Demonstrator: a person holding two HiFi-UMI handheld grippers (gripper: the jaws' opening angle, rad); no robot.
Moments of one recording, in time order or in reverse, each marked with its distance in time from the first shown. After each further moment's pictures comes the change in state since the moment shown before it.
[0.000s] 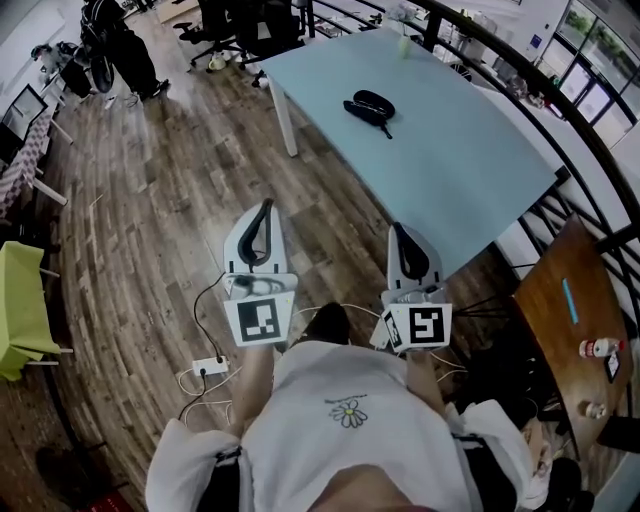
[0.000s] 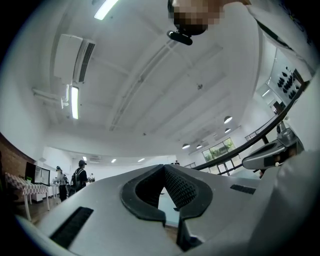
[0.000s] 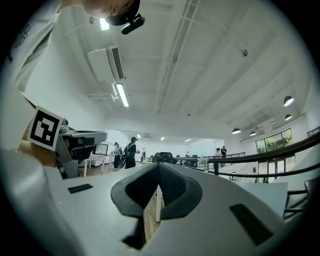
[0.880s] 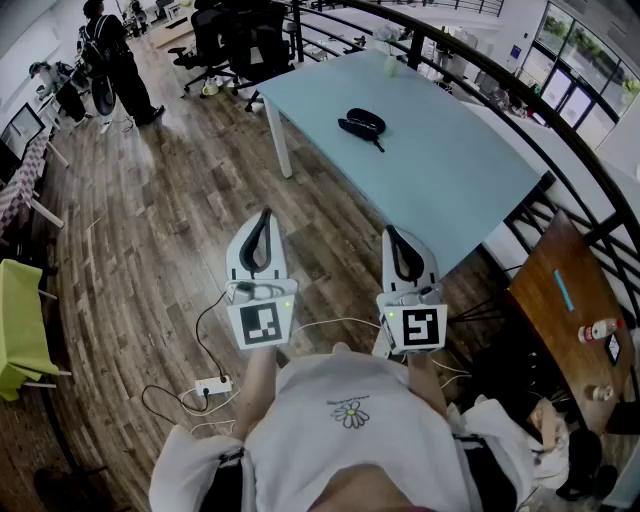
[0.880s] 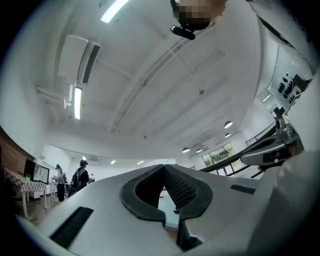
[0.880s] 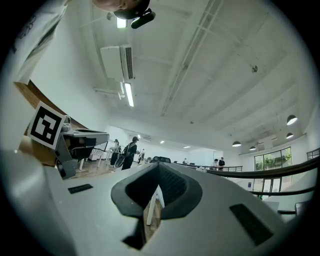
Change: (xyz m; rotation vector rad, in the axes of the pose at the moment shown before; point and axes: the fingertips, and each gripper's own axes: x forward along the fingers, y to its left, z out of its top) left arm -0.043 0.021 0.024 -0.040 -0.042 0.004; right arm -0.027 0.045 0.046 -0.128 -0.062 -0.006
